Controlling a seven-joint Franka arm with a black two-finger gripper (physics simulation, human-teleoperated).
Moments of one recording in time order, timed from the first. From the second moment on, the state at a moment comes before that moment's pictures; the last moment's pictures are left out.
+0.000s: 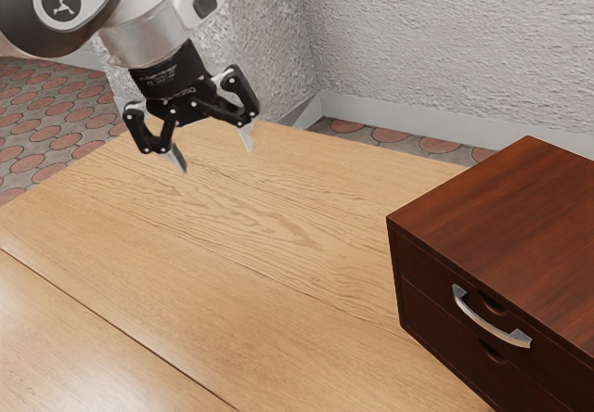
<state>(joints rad) 0.01 -0.09 0.02 -1.46 -0.06 1.55 -0.75</state>
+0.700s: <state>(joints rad) -0.75 -0.24 0.38 -1.65 -0.18 1.49 -0.65</state>
